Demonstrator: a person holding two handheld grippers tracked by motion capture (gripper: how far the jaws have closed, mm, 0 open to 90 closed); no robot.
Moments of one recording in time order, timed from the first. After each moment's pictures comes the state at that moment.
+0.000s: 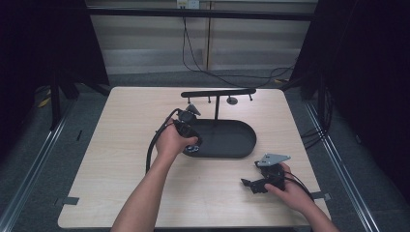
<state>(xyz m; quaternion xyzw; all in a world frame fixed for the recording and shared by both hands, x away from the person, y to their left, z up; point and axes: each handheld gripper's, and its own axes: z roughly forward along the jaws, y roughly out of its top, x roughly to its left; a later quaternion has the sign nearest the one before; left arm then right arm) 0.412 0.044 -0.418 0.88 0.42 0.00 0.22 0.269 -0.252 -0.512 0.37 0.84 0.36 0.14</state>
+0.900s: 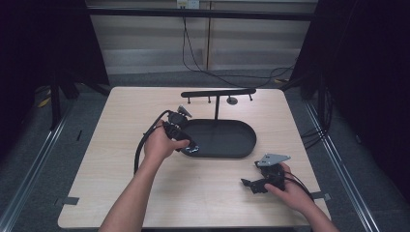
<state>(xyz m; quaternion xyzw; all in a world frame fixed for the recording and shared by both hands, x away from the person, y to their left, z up) 0.398 0.073 -0.409 0.88 0.40 0.00 0.24 0.269 -0.252 -0.512 0.37 0.84 0.36 0.14</state>
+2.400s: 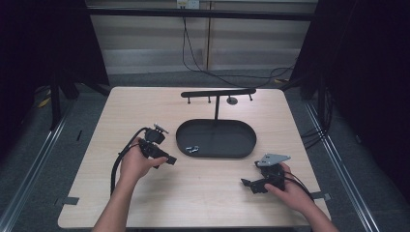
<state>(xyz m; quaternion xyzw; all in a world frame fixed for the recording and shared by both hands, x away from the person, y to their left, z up) 0.363 0.141 -0.444 0.88 0.42 -0.01 0.24 0.269 -0.252 -0.512 0.37 0.84 0.36 0.14</state>
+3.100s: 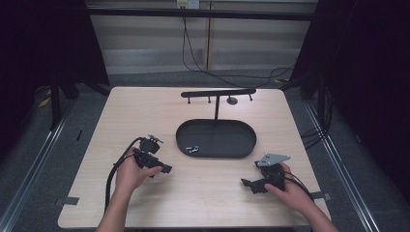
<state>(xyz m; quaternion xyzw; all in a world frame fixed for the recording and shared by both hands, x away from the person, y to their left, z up) 0.347 0.154 -0.466 0.87 0.43 -0.01 0.24 0.269 -0.252 -0.512 0.37 0.84 0.36 0.14</state>
